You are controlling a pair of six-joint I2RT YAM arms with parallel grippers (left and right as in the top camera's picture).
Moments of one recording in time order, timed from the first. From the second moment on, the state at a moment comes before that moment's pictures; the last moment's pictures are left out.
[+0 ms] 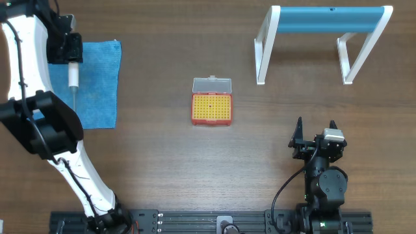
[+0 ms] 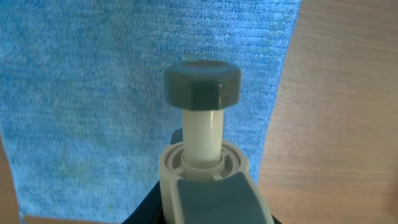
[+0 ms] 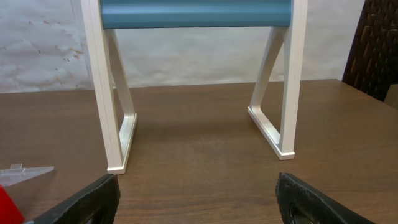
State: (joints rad) left arm 0.33 2.24 2.17 -1.37 0.04 0.19; right arm 0.02 0.03 0.01 -0.05 0.13 0.00
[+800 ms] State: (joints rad) left arm 0.30 2.43 2.20 -1.14 0.04 0.21; right arm 0.02 0.03 0.01 -0.05 0.13 0.00
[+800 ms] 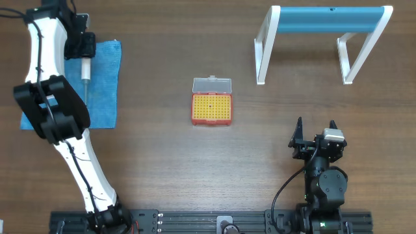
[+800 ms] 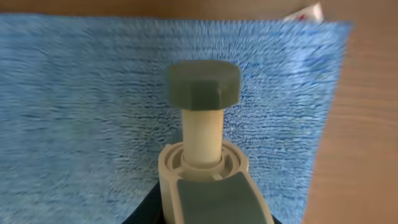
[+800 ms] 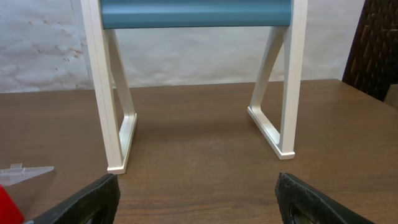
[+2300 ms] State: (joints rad) left arm 0.32 2.50 2.20 -1.11 0.05 0.21; right arm 0.02 0.03 0.01 -0.05 0.13 0.00
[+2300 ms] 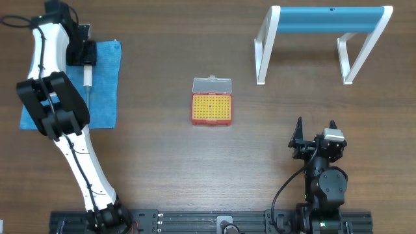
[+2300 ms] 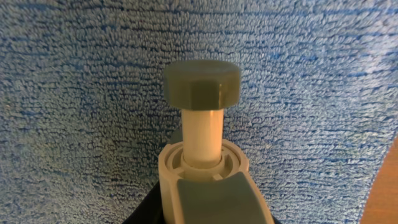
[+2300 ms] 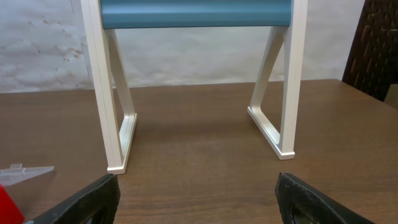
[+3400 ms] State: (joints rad) left arm 0.32 2.50 2.20 -1.12 0.05 0.21; right arm 0.02 0.03 0.01 -0.05 0.13 0.00
